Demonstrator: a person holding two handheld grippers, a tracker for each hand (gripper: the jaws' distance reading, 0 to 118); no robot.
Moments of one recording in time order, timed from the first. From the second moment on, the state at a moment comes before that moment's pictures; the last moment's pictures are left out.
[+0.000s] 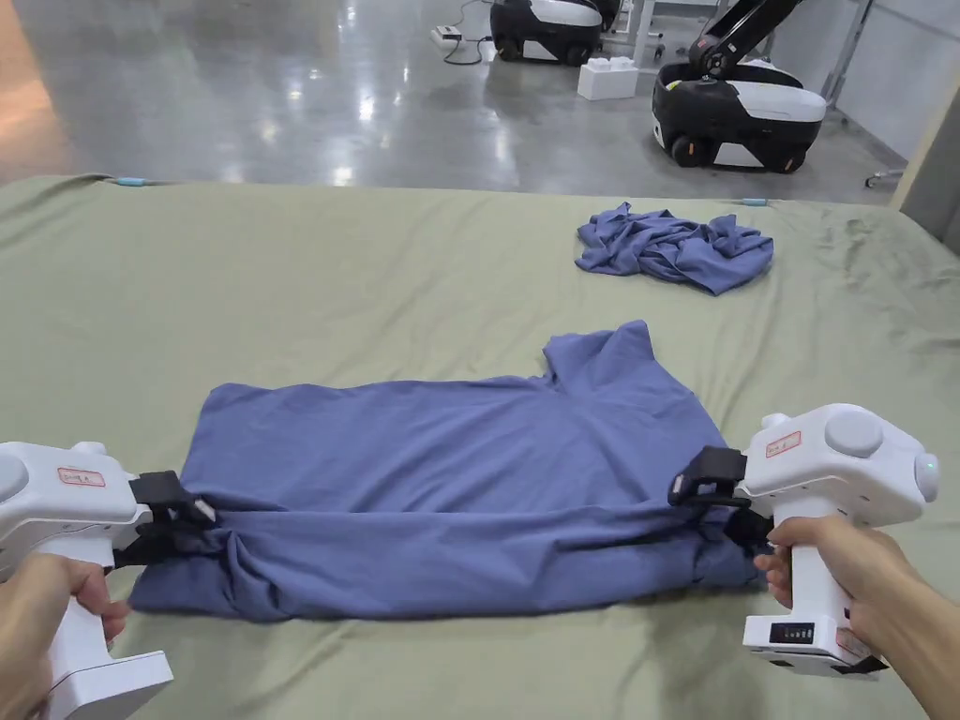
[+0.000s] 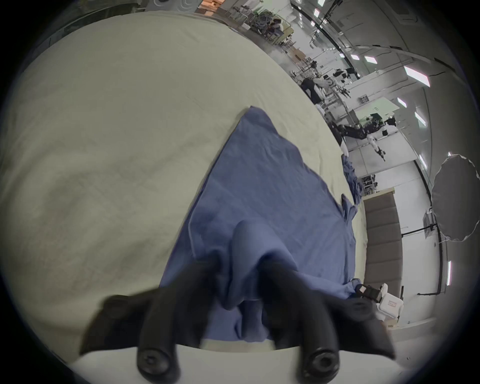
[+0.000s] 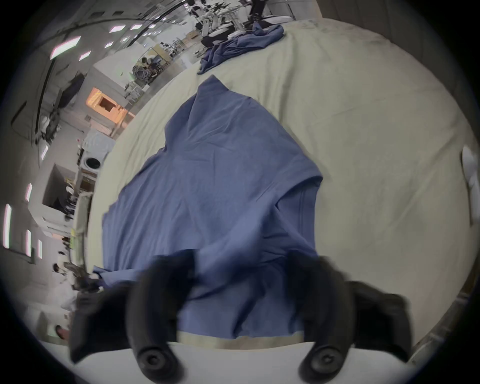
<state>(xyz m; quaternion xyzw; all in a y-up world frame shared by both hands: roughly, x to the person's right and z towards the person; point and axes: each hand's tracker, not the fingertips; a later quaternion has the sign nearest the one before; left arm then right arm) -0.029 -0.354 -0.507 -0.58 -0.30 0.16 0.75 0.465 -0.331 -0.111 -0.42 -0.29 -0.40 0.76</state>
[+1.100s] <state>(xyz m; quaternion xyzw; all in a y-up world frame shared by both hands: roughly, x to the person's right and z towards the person) -0.157 -0.234 -0.263 -0.23 -0.45 0.09 0.86 0.412 -0.315 -0.070 -0.40 -0.32 -0.22 0.83</state>
